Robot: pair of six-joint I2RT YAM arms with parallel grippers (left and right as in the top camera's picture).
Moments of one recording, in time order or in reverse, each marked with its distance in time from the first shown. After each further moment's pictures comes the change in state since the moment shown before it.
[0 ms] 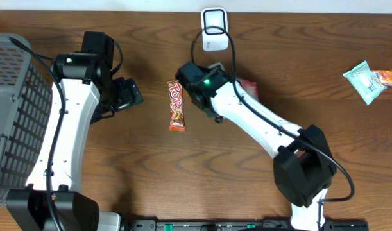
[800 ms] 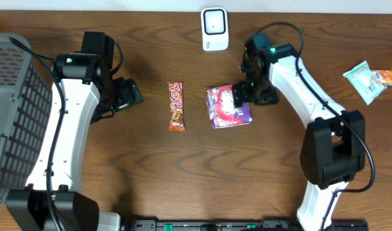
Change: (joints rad) left arm 0.000 0.000 0.000 0.000 0.000 0.000; right arm -0.432 0.000 -0.132 0.060 -0.729 -0.272
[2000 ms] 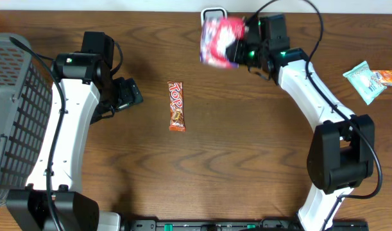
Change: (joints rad) left arm 0.000 0.000 0.000 0.000 0.000 0.000; right arm -0.035 -0.052 -0.030 0.793 -0.225 0.356
